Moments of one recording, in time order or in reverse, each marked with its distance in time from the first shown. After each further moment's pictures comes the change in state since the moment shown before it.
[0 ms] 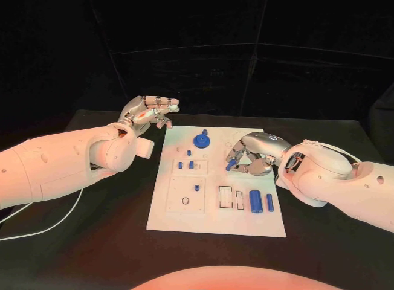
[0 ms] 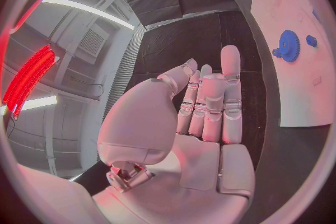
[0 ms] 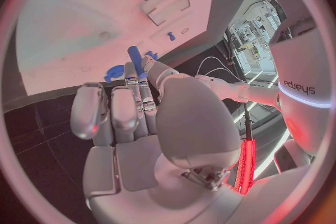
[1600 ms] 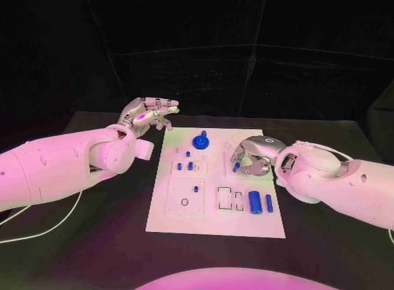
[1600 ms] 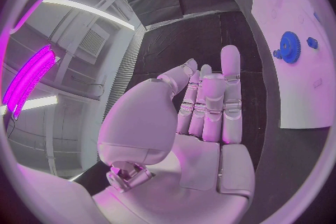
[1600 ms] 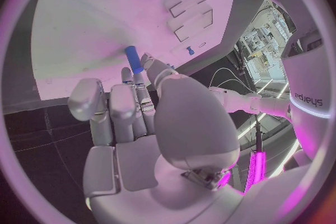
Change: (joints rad) left arm 0.000 0.003 0.000 0.003 0.000 -0.001 0.003; left_hand 0.000 0.000 0.000 0.000 0.000 0.000 0.000 0.000 0.000 0.004 -0.004 0.000 0.001 0.000 0.000 0.000 0.001 0.000 0.000 0.000 0.000 0.001; right arm 0.000 0.048 -0.021 -0.116 -0.075 0.071 -0.079; right_hand 0.013 -0.024 -0.110 -0.018 0.044 -0.126 0.018 -0.030 -0.012 -0.152 0.036 0.037 -0.004 0.000 0.029 -0.055 -0.049 0.000 -0.070 0.027 -0.090 -0.123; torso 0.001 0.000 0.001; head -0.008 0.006
